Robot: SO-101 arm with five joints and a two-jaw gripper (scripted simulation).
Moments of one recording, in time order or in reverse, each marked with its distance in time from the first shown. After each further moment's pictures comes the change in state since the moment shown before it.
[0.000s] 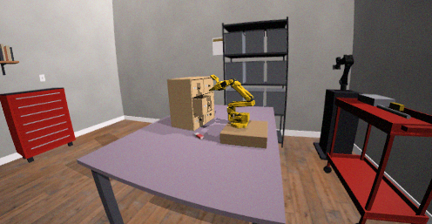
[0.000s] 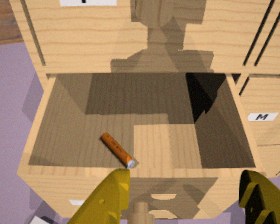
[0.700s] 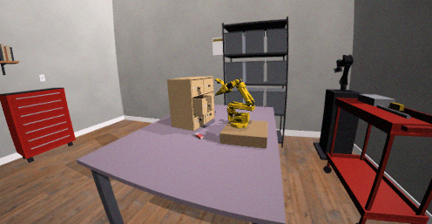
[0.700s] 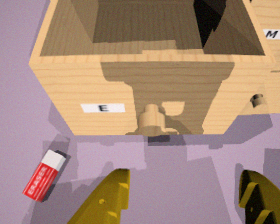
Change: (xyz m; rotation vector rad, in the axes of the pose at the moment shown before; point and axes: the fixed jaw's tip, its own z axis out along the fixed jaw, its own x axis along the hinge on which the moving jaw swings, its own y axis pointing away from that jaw) arm 0.039 0.002 -0.034 -0.010 0.168 0.035
